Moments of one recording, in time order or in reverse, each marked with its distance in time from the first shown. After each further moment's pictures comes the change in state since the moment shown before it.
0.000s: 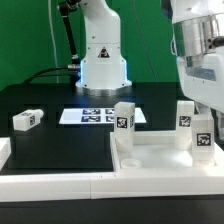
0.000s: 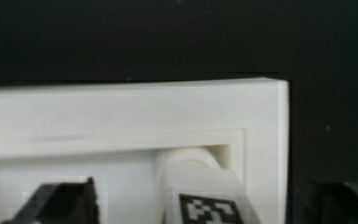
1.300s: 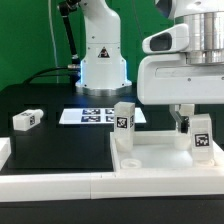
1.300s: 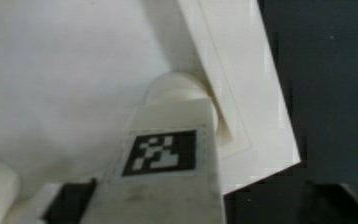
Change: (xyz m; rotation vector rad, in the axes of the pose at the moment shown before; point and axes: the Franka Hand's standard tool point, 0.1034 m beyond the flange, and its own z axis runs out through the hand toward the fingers) arm 0.014 -0.005 -0.003 -0.053 0.082 -1.099
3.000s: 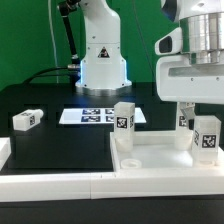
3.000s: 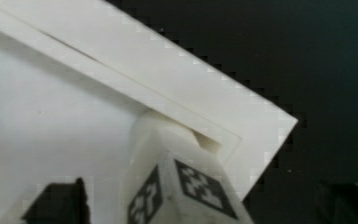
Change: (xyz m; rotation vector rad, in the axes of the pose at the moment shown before) arm -0.009 -0.008 0.002 0.033 0.020 0.488
